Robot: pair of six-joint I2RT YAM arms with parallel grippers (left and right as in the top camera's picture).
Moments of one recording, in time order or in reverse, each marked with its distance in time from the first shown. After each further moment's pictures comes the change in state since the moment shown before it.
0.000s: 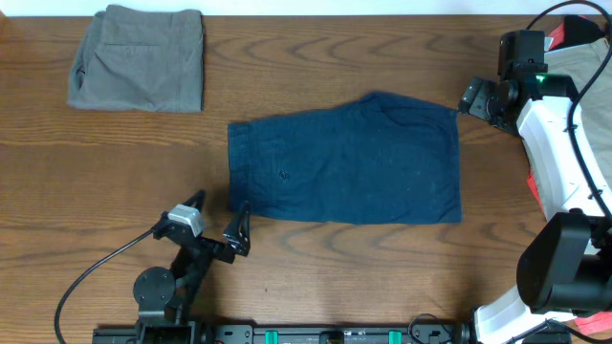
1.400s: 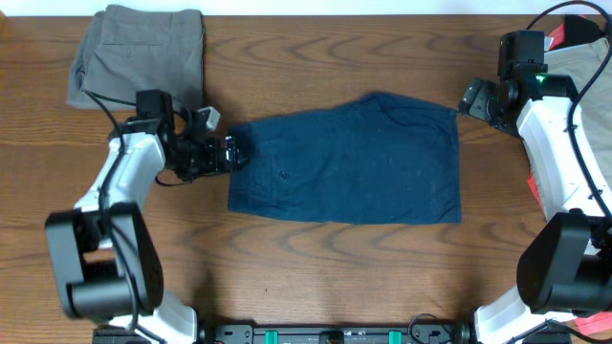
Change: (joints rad) left arm 0.135 1.770 1.094 -0.684 0.191 0.381; right arm 0.000 0.000 -0.002 -0.003 0.003 0.000
